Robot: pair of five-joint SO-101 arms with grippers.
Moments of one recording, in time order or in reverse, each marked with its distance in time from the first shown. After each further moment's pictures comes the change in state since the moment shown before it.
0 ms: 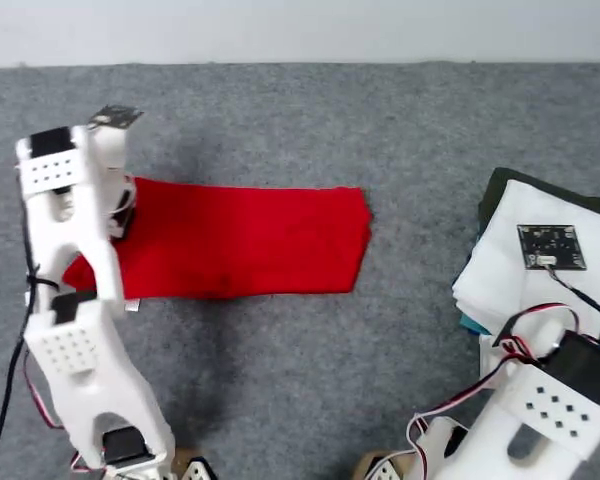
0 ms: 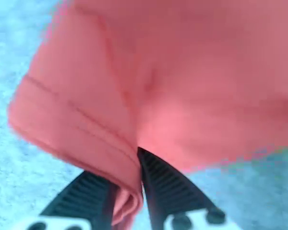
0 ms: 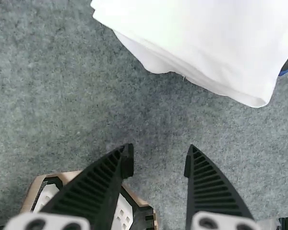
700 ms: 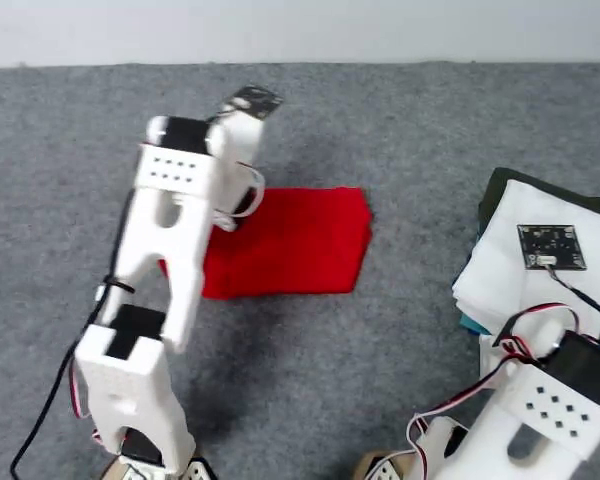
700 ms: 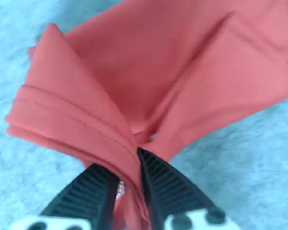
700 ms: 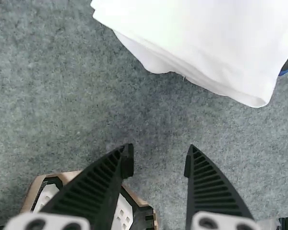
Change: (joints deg) left arm 27.4 -9.1 2.3 0.2 12.0; right arm 0.0 0.0 0.0 0.0 0.0
